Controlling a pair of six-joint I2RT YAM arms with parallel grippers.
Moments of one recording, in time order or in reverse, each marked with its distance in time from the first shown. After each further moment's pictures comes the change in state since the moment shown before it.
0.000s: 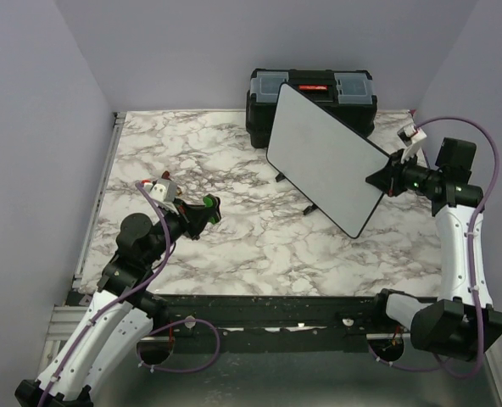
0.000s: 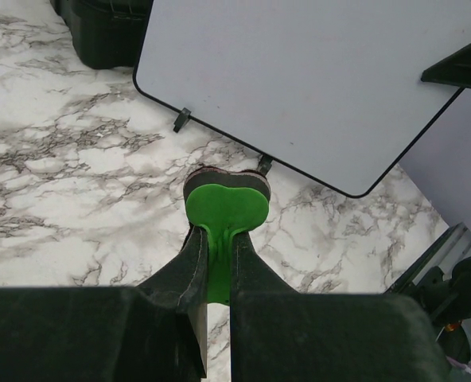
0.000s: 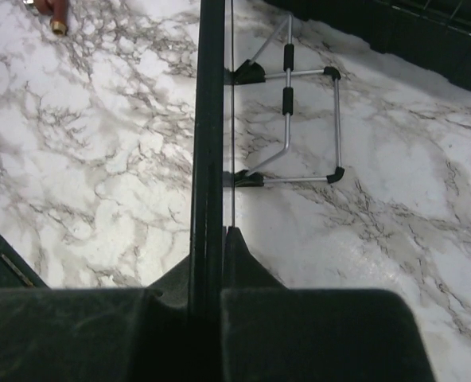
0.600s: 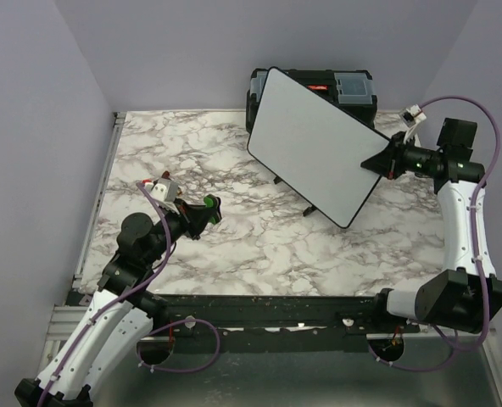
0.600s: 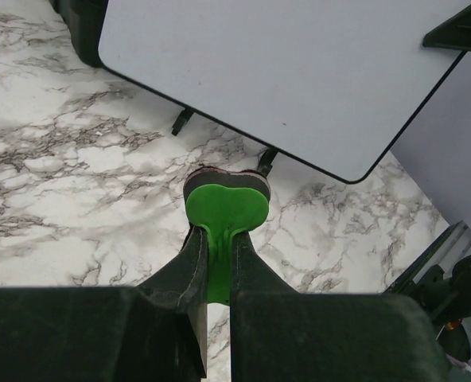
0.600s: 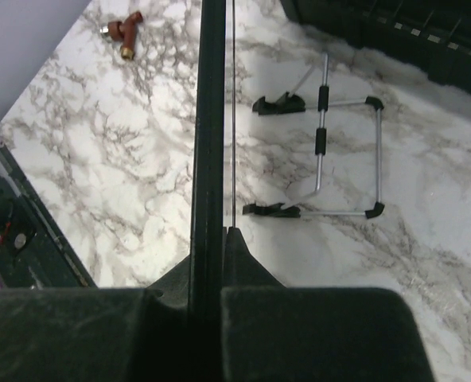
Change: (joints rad) left arm -0.005 0.006 0.000 0.000 -0.001 0.003; right arm 0.001 0.172 0.145 -0.006 -0.175 0.072
